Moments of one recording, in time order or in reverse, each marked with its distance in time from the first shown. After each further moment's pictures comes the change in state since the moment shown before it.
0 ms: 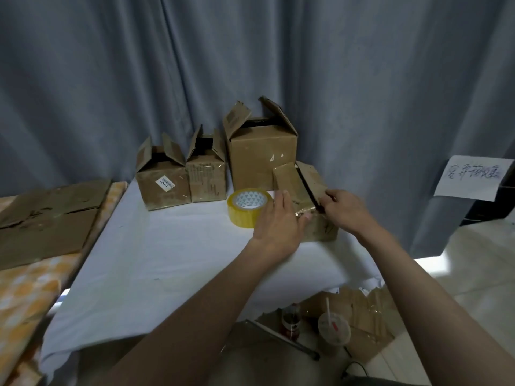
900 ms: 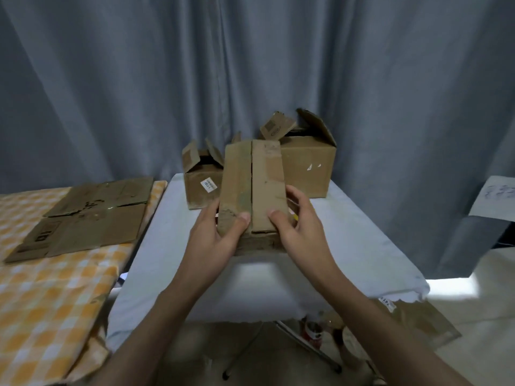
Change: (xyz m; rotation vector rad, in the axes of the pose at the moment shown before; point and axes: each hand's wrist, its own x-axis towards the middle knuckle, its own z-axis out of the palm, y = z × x) left_hand -0.134 -0.122 -0.096 -0.750 0.449 -0.183; right_hand -0.107 -0.122 0.086 0.660 0.004 -0.377
